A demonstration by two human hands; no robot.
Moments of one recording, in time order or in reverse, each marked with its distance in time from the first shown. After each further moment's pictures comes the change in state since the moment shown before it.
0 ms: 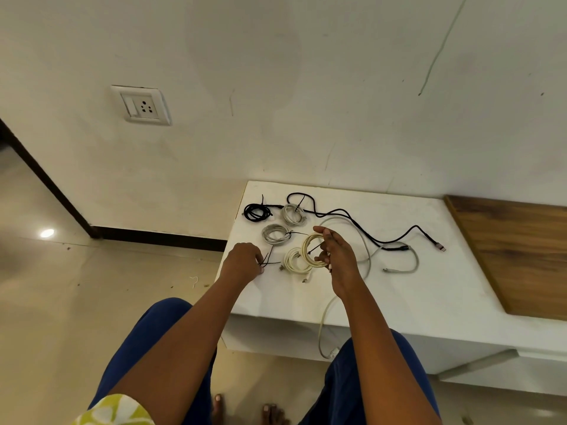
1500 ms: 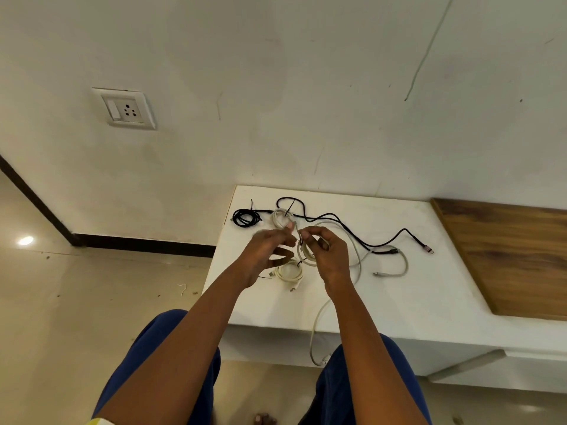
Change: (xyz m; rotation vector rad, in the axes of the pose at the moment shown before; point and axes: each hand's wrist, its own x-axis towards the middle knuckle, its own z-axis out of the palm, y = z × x) left_hand -0.010 0.064 -0.019 -1.087 -0.316 0.015; right_hand 0.010 0.000 0.001 -0.257 0.078 -0.274
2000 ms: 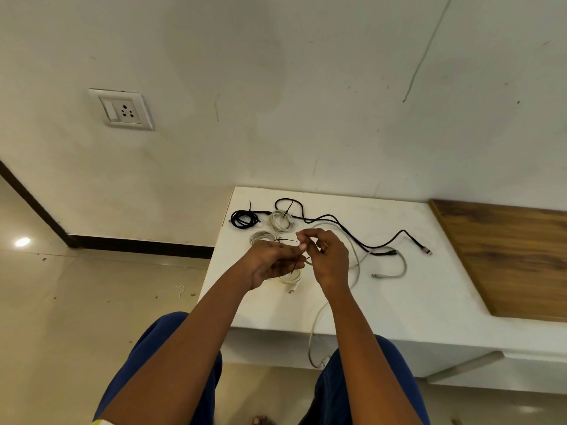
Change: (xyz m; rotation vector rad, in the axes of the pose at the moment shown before) left_hand 0.000 -0.003 0.009 -0.180 -0.049 -0.190; right_hand 0.000 0.002 0.001 -0.286 0.070 -0.126
